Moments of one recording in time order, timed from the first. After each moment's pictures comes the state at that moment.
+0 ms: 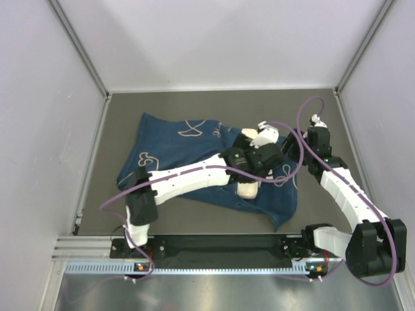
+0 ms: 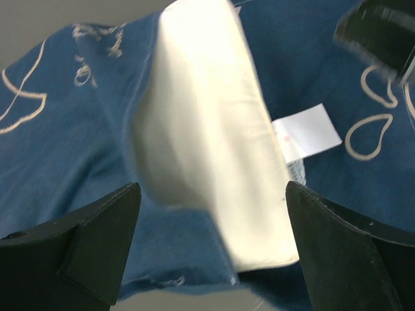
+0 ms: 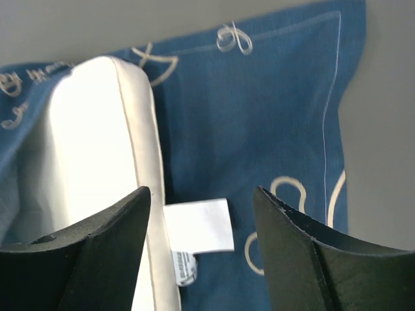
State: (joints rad) left arm -1.21 1.86 1.73 -0.78 -0.72 -0.46; right arm 0.11 1.12 0.75 -0.26 -0.07 0.55
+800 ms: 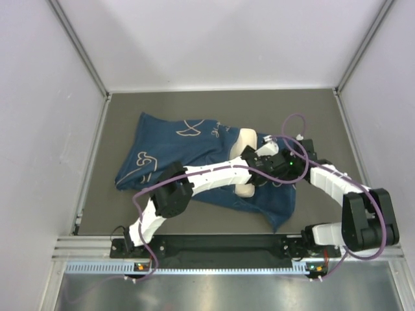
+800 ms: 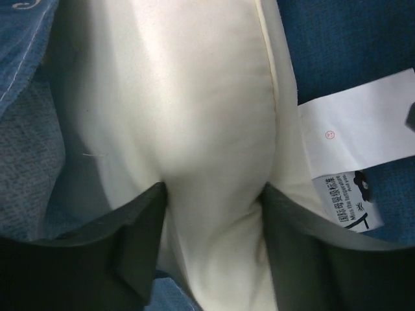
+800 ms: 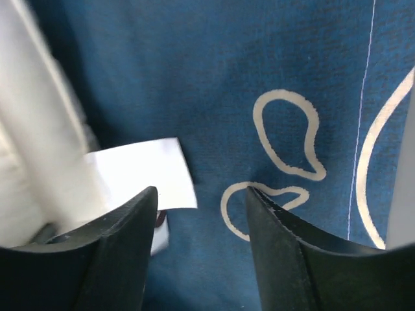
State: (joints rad) left arm -1.16 2.18 1.85 -0.88 -0.76 -0.45; right arm 0.16 1.30 0.61 -0.27 -0.18 0.64
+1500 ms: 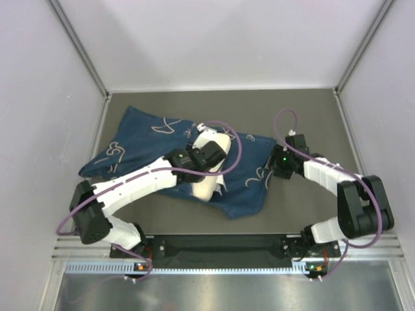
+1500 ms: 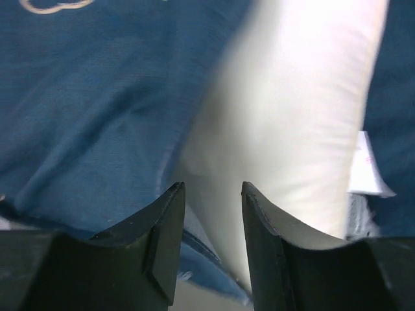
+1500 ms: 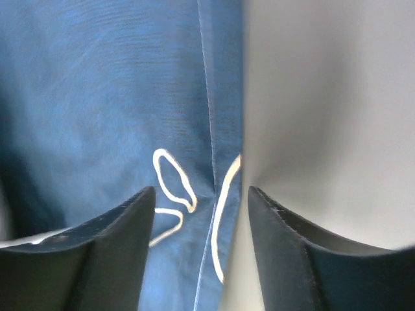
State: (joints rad) left arm -0.98 1.46 1.24 -0.85 -0.69 -0.49; right arm 0.21 1.45 0.70 -0.24 -0.16 0.65
